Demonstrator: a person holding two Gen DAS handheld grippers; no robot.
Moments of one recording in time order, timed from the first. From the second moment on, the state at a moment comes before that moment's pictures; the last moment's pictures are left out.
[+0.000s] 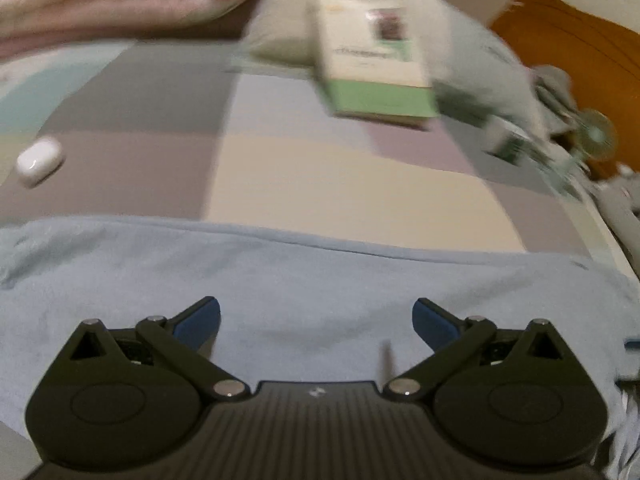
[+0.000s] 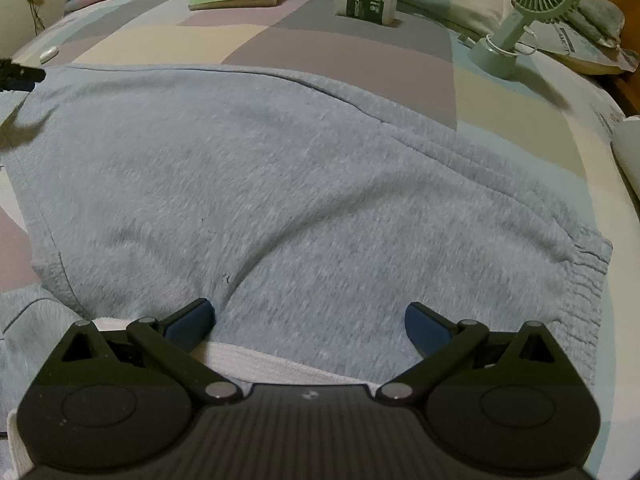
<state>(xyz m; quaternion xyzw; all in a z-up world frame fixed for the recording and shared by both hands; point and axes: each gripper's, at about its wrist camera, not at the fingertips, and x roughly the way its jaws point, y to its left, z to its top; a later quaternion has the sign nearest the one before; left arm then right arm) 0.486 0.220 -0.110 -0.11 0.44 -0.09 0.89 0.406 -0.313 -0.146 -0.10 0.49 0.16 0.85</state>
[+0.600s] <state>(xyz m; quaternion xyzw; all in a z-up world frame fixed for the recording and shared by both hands) 0.474 0.228 -0.093 -0.05 0.38 -0.01 0.92 0.404 -0.310 -0.143 -0.09 0.50 0.15 0.85</state>
